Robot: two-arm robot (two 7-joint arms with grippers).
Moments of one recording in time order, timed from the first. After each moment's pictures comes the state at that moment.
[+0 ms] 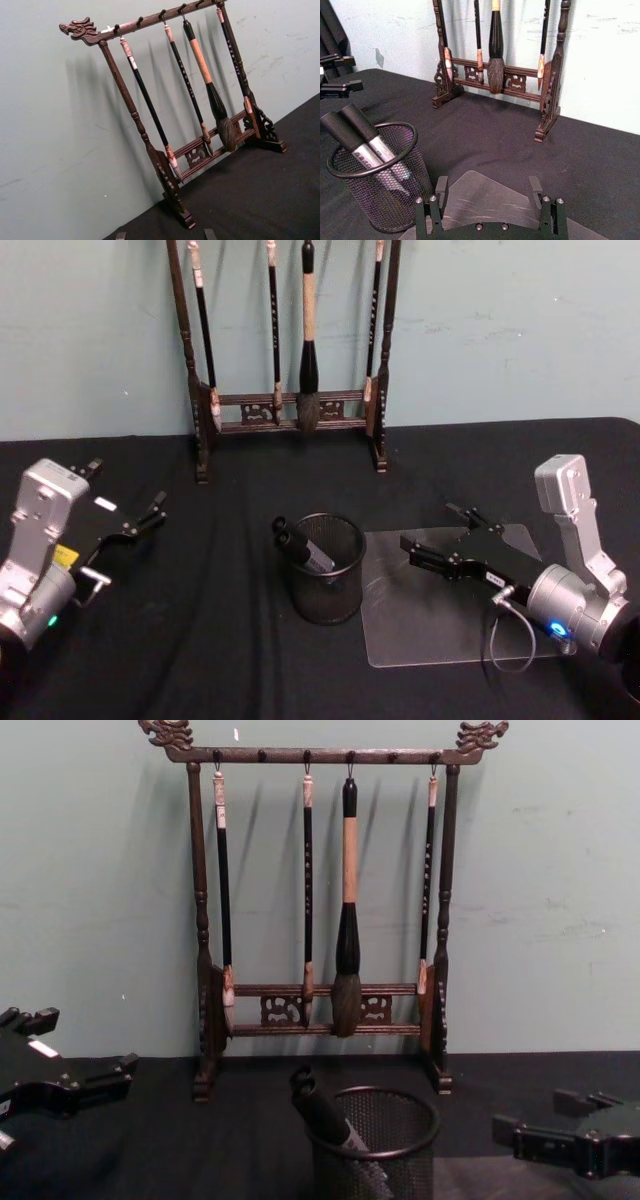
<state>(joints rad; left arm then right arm) -0.20 0.60 0.45 -1.41 -0.25 -0.12 0.03 0.21 0.43 -0.35 -1.34 0.44 0.03 0.46</state>
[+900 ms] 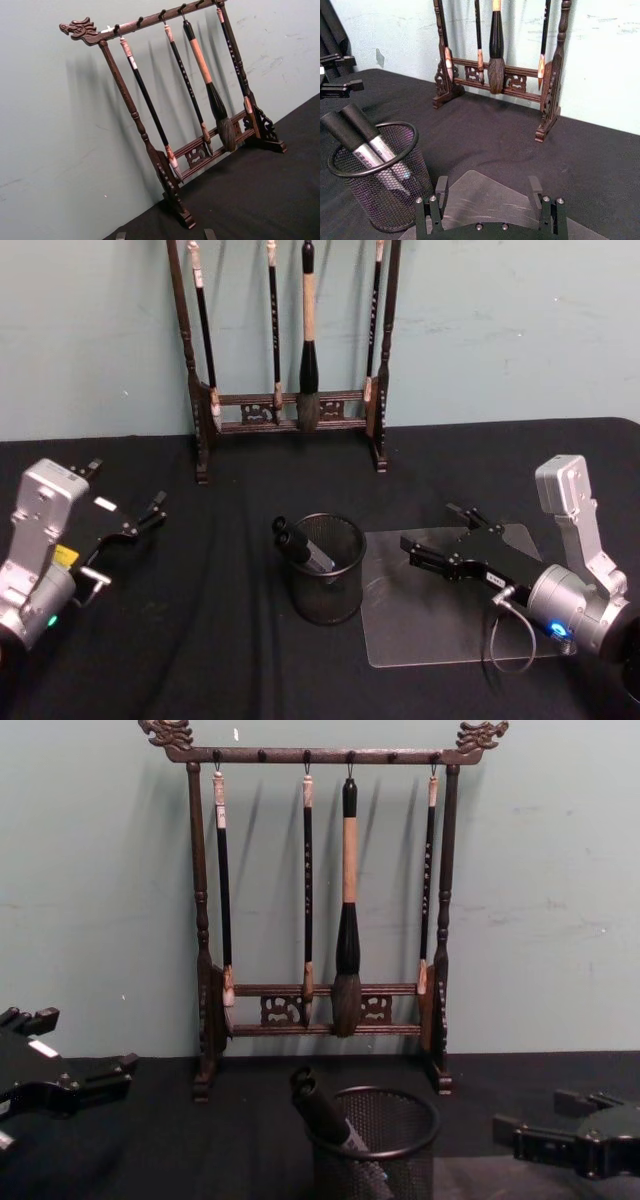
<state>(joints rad) -0.20 0.60 0.45 -1.41 -0.25 -0.12 0.03 0.21 0.44 -0.35 -1.34 0.44 0.02 0.46</state>
